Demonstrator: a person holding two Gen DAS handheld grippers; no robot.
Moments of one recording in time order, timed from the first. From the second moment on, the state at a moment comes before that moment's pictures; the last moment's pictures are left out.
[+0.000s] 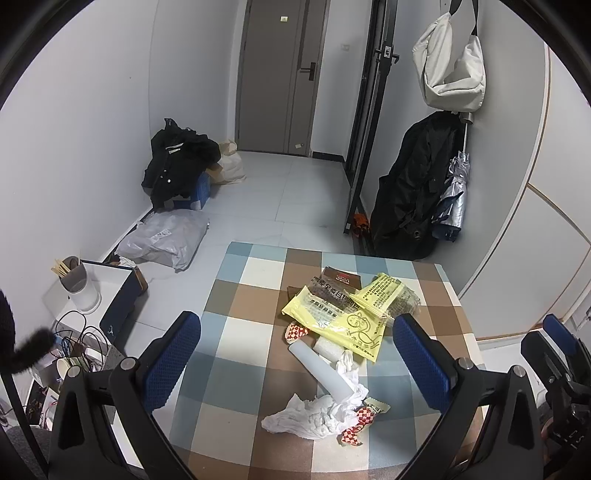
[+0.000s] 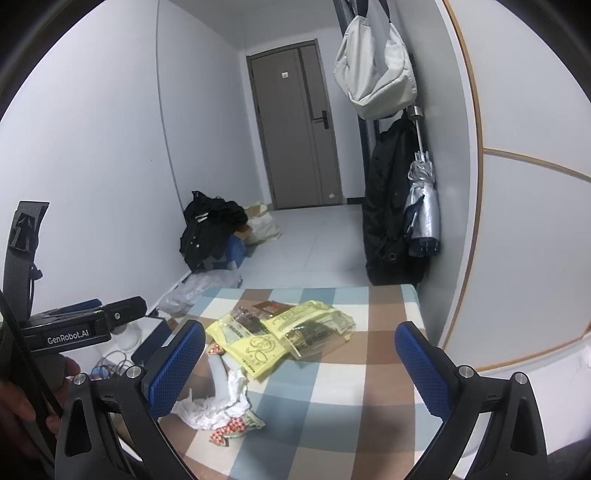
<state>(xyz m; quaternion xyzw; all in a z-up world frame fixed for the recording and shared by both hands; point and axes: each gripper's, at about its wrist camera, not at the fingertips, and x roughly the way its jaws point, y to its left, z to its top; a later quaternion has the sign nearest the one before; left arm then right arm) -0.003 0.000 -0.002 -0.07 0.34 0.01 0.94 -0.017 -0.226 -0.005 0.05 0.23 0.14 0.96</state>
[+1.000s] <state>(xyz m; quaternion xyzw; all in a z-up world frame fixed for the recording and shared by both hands) 0.006 0.003 -0.011 -0.09 0.36 -0.01 0.93 -0.014 -0.220 -0.007 0.04 0.25 0.15 0.96</state>
